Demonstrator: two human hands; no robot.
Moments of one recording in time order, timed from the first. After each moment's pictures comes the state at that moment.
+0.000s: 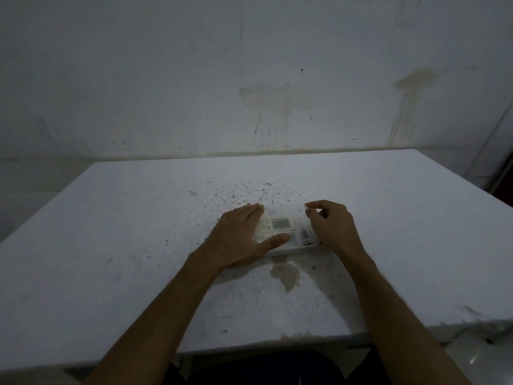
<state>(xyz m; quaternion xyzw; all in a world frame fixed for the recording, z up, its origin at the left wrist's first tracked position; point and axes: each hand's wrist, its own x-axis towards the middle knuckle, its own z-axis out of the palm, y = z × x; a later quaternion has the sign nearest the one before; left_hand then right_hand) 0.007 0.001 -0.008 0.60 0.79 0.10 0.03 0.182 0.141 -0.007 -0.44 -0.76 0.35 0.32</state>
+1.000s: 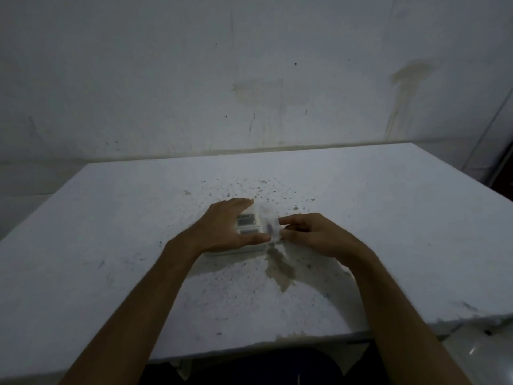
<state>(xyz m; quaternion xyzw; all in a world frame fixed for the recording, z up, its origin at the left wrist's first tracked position) -0.026 0.001 0.008 0.60 0.78 0.16 0.12 0.192 0.126 0.009 -0.28 -0.84 0.45 0.10</state>
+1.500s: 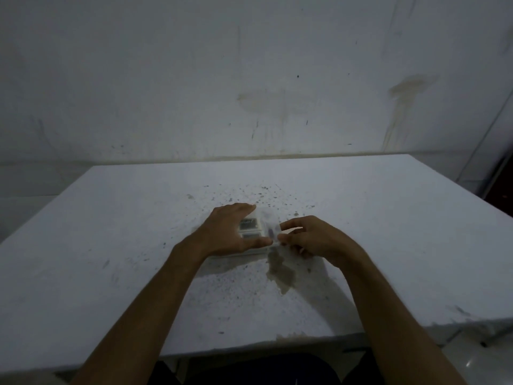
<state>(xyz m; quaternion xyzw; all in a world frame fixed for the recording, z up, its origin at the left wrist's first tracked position) -0.027 0.000 0.002 0.61 0.77 0.15 0.08 0.179 0.115 0.023 -0.37 -0.78 0.50 0.07</state>
